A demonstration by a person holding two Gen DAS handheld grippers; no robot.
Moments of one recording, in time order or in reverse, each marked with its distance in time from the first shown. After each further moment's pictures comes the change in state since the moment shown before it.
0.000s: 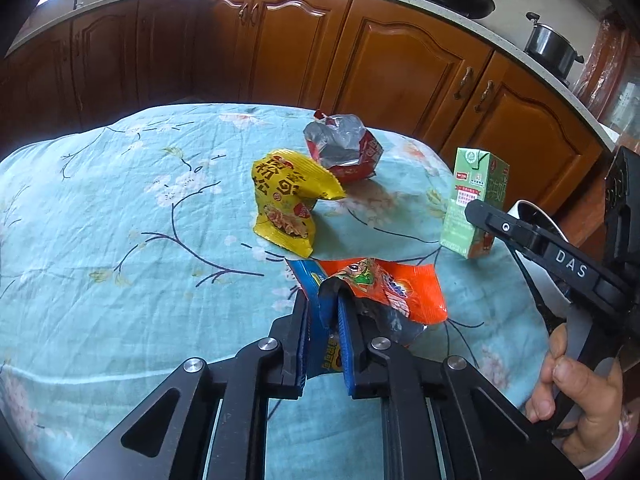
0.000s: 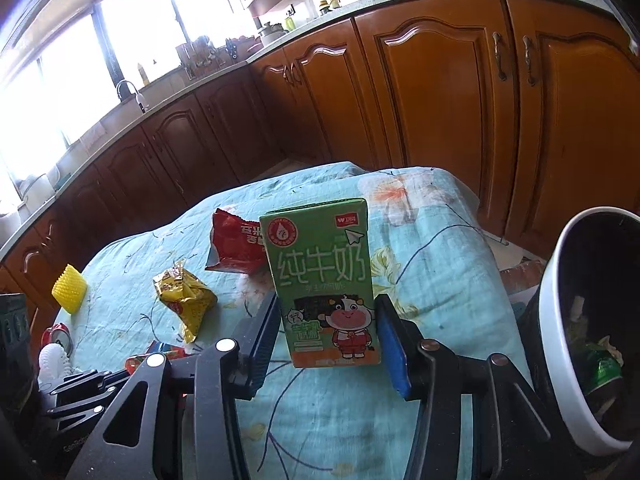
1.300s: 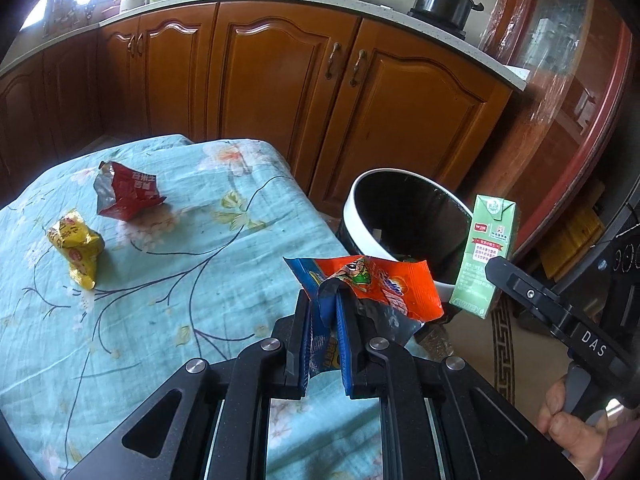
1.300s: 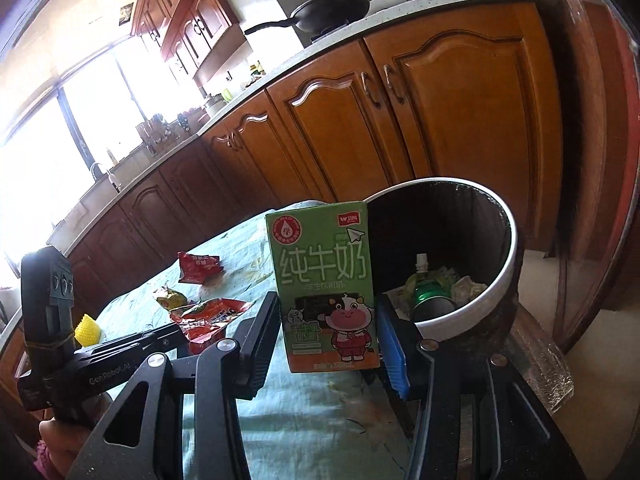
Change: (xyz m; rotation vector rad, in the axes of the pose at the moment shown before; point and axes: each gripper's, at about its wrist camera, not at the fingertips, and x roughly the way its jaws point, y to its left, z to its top) left arm -0.013 -0.160 -0.005 0.218 0.012 -0.189; right arm -0.161 -0.116 -0.057 0.218 -0.172 -0.080
